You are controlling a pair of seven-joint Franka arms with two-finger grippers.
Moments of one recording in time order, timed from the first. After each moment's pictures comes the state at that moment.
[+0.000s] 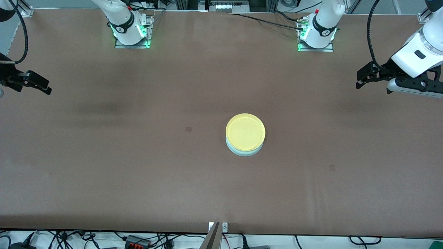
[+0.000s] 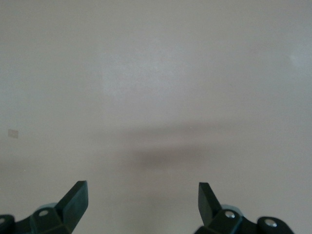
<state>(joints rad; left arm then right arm) -0.01 -0.03 -0.08 -1.65 -0.04 1.64 0.05 -0.02 -0.02 -0.06 -1.72 -0.03 1.72 0.00</state>
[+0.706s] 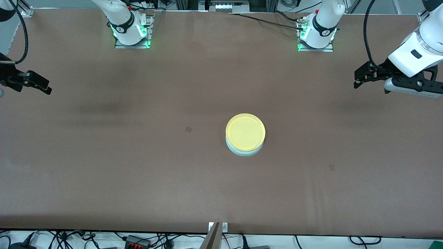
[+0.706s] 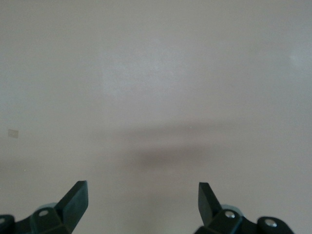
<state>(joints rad) -0.01 -0.03 -0.09 -1.65 -0.04 1.64 0.05 -0.02 -0.02 -0.06 -1.72 -0.03 1.72 0.00</state>
